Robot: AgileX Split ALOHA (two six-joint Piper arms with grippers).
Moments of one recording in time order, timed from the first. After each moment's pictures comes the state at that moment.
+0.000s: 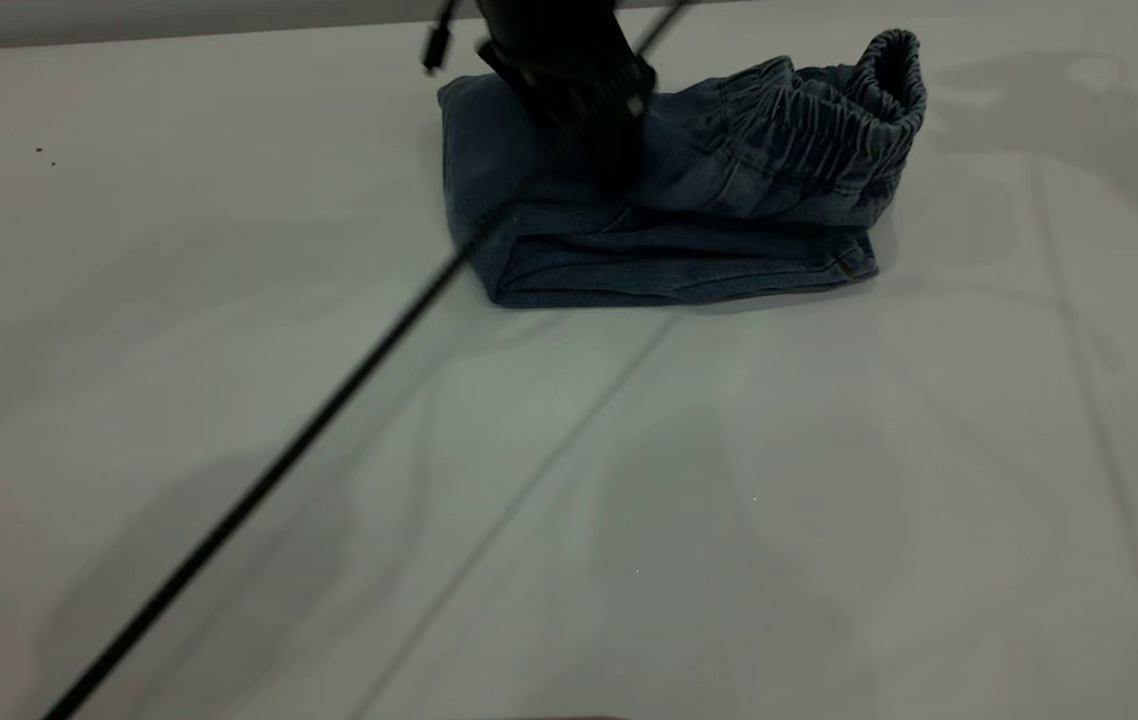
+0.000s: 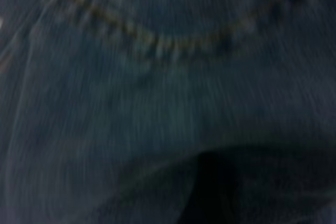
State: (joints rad) left arm -0.55 2.54 -2.12 -0.15 0.91 0.53; right arm -0.06 2.13 -1.90 0.40 0.89 -0.36
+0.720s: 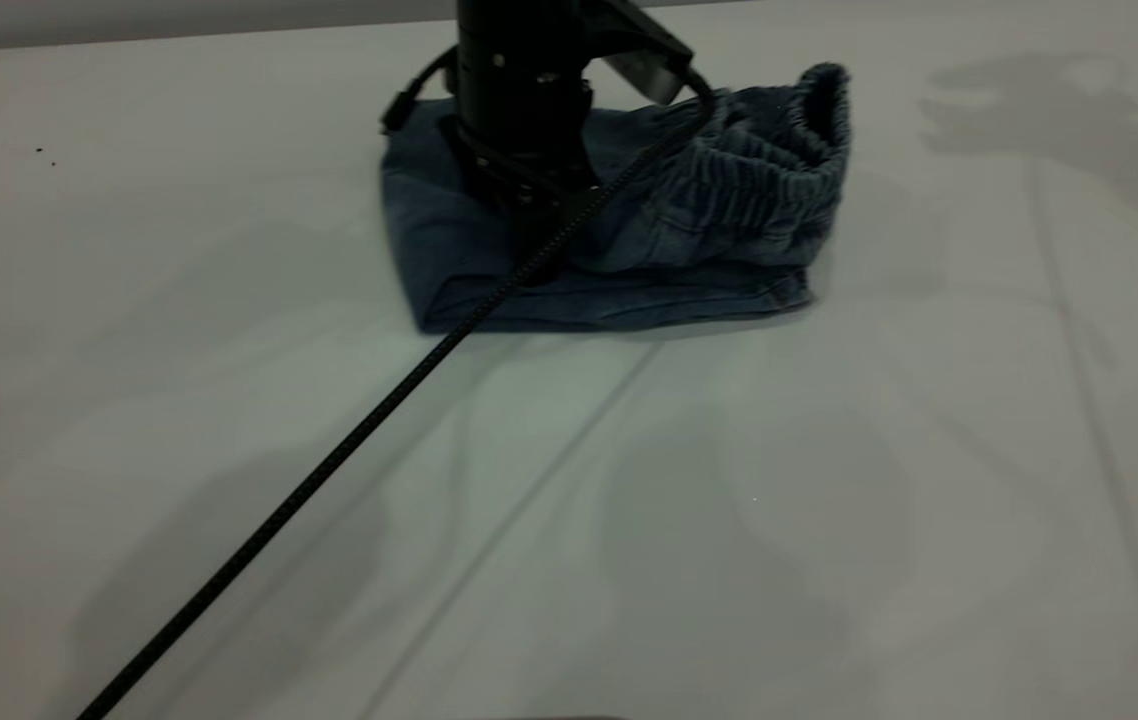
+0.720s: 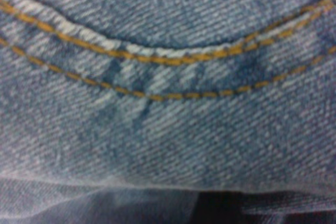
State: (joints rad) left arm -0.58 2.59 -2.14 0.09 1.17 0.40; right arm -0.06 2.13 -1.90 0.42 0.90 -0.36
